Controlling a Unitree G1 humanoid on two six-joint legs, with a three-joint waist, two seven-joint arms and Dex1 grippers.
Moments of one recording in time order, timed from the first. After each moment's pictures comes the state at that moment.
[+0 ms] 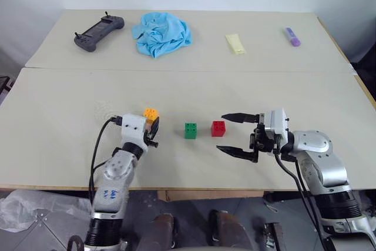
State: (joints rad) left arm -0.07 0.35 0.04 -0.14 -0.15 0.11 -0.38; right arm -0.30 -0.57 0.02 -0.07 0.47 0.05 1.20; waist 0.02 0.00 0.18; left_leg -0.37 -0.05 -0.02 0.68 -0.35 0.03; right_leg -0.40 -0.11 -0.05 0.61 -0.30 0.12
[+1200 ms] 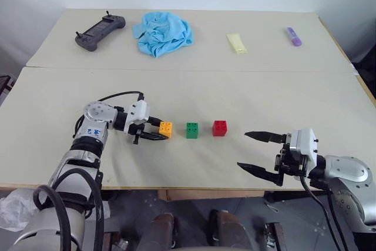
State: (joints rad) left arm -0.91 0.49 -0.13 1.12 -0.13 -0.46 -1.50; right arm 0.05 -0.71 -0.16 -0.36 0.55 0.19 1.08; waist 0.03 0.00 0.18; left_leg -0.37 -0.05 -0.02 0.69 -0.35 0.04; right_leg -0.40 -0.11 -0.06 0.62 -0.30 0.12
